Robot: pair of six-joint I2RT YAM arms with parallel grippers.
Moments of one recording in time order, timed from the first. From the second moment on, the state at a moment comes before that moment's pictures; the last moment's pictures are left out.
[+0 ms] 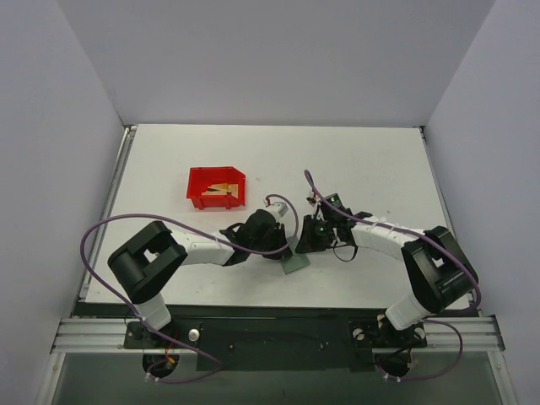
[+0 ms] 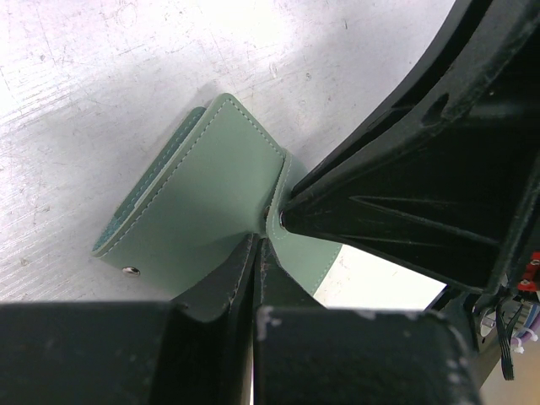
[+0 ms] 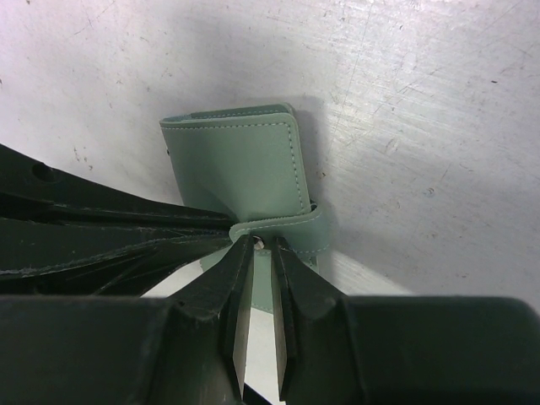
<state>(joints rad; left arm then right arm) -0.89 1.72 0.79 0.24 0.13 -0.70 0.53 1.55 0.71 -0.17 -0.35 0.51</state>
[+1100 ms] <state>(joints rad) -0.89 1.72 0.79 0.24 0.13 -0.69 0.59 1.62 0.84 -0.33 -0.27 0.49</state>
